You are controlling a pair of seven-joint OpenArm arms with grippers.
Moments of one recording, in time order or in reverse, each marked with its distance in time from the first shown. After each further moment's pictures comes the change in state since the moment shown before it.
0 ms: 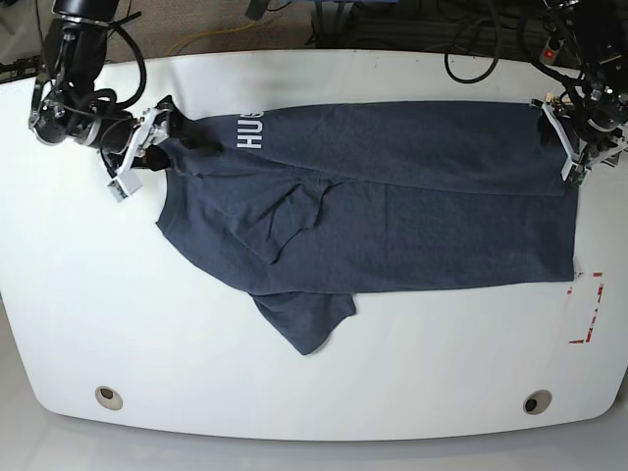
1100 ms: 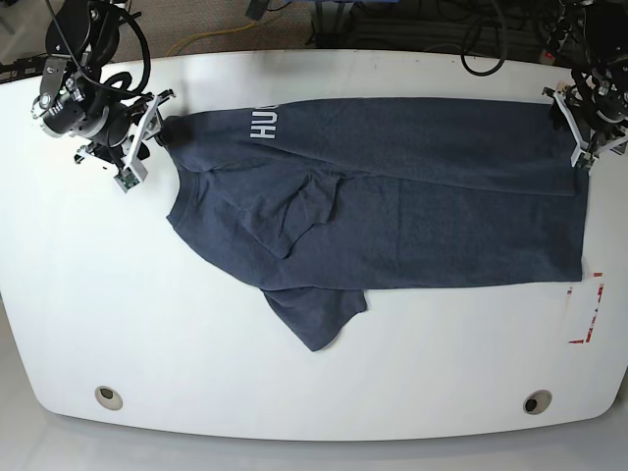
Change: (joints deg) left arm 2.4 -4.0 1.0 -8.2 5.8 0.0 -6.6; right arm -3.3 -4.6 0.3 15.3 -27.9 0.1 0.7
